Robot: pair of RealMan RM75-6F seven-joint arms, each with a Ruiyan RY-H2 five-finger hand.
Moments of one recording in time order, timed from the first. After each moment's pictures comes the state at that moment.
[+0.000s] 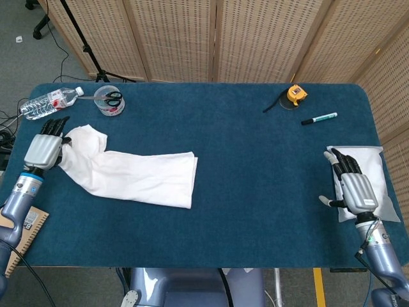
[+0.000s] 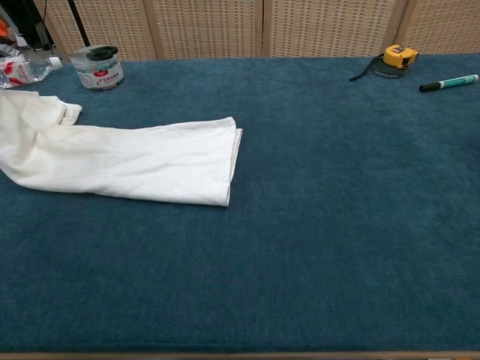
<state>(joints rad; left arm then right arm) -0.63 -1.72 0.01 -0.20 1.53 1.08 -0.68 0.34 -1.22 0.14 -1.40 -1.38 1.20 0.24</state>
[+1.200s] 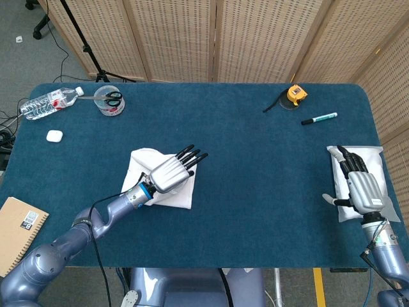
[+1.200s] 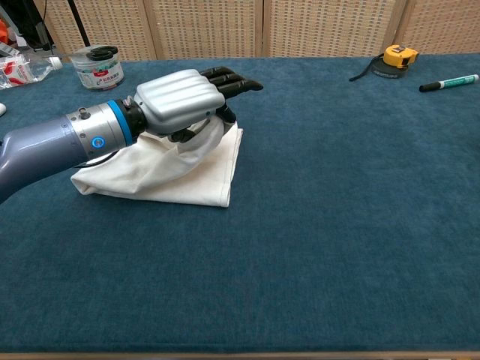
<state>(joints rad) -0.98 -1.95 0.04 -0.51 1.73 1.16 -0.17 0.33 -1.18 0.15 -1.42 -1.40 1.22 0.31</state>
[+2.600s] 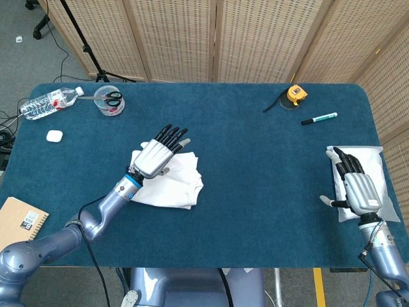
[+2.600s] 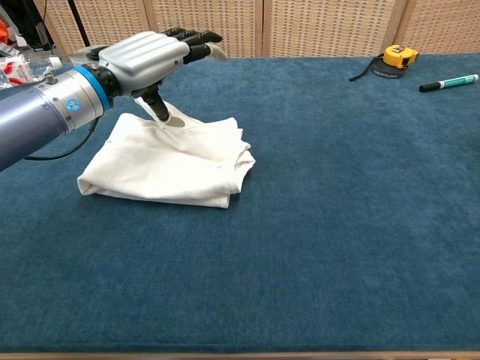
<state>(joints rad) -0.92 -1.80 -0.09 -0.82 1.53 1.11 -0.06 0.33 -1.18 0.14 -1.43 -1.40 1.22 0.29</state>
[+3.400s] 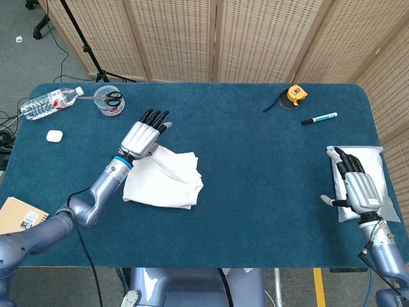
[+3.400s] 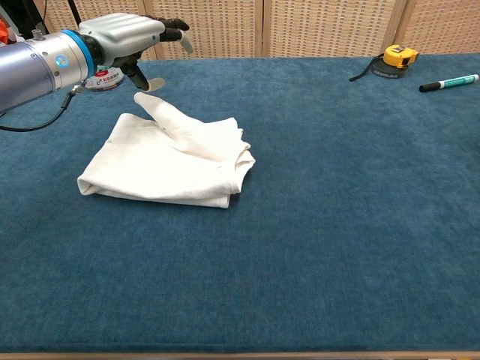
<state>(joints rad) -0.96 -1.66 -0.19 -0.91 1.35 0.84 0.05 0.34 -1.19 0.15 -1.42 -1.39 1.20 0.29</state>
